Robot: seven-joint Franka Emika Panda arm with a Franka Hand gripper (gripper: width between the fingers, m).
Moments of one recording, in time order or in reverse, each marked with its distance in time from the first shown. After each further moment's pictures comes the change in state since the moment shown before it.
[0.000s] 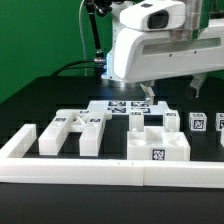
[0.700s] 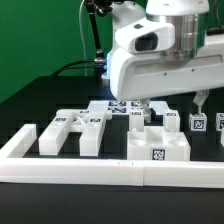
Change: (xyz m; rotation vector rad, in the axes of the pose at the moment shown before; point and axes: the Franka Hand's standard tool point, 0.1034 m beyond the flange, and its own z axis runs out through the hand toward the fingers) arm 0.013 0.006 0.029 0.062 -0.016 0.187
